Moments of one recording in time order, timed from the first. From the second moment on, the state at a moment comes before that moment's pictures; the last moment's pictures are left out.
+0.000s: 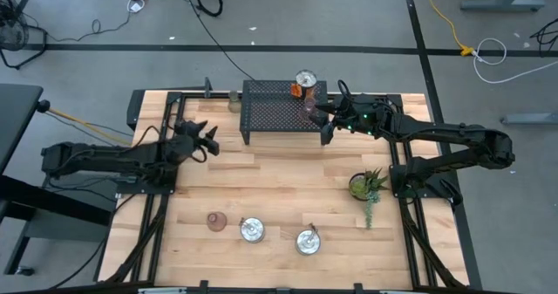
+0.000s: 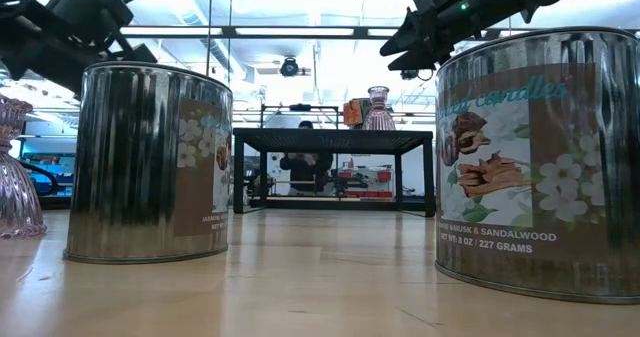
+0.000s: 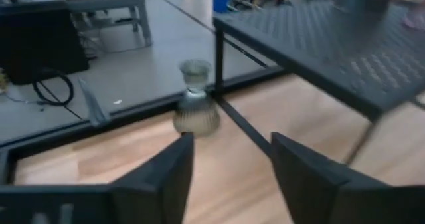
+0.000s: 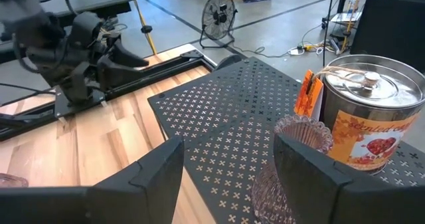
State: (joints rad) left arm 0.18 0.65 0.16 0.09 -0.84 -0.37; right arm -0.32 1.16 0.82 0.03 0.11 0.16
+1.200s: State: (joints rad) left arm 0.77 1.46 0.52 0.44 -0.26 -0.39; right arm -0.25 1.16 0.82 0.08 0.11 0.03
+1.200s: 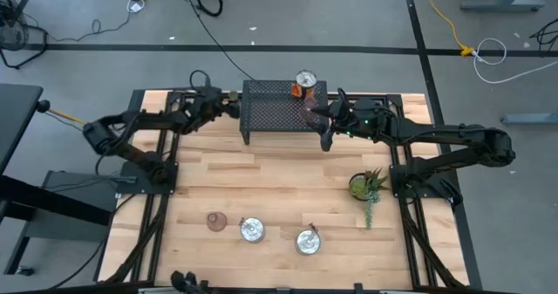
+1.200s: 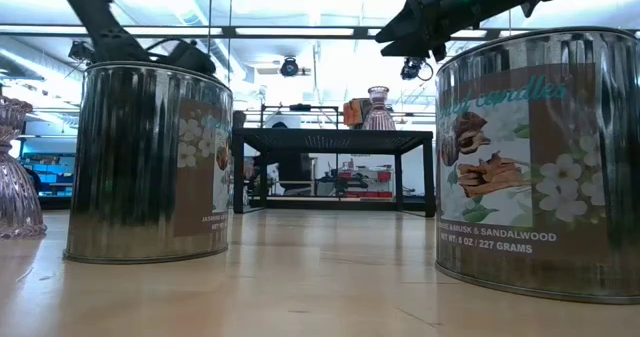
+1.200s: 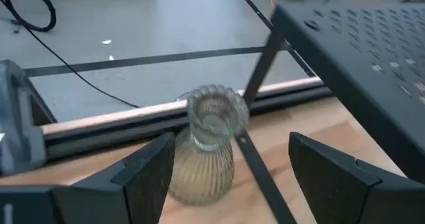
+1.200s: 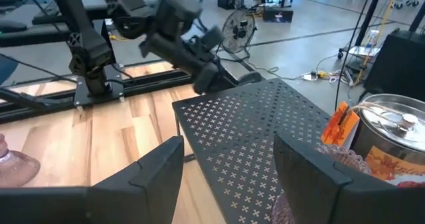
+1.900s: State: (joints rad) left arm 0.91 1.54 0.69 0.25 -0.15 -0.39; right arm -0.25 1.16 0.82 0.08 0.12 -0.04
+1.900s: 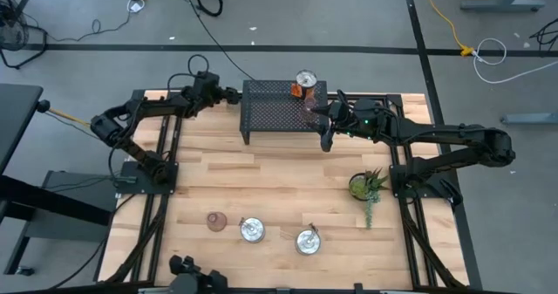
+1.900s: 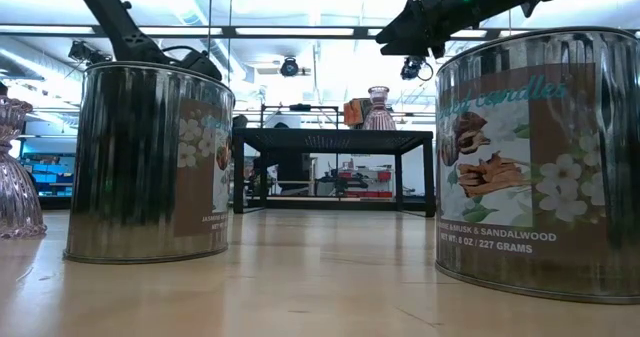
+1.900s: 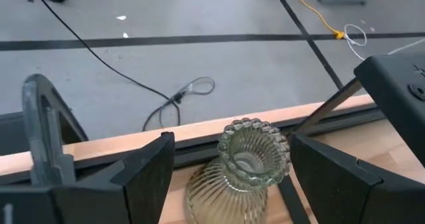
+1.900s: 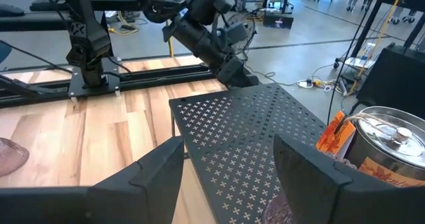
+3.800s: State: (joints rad) left arm 0.92 1.47 0.70 0.04 -0.12 -0.32; right arm -0.25 1.20 0.82 0.08 0.12 -0.04
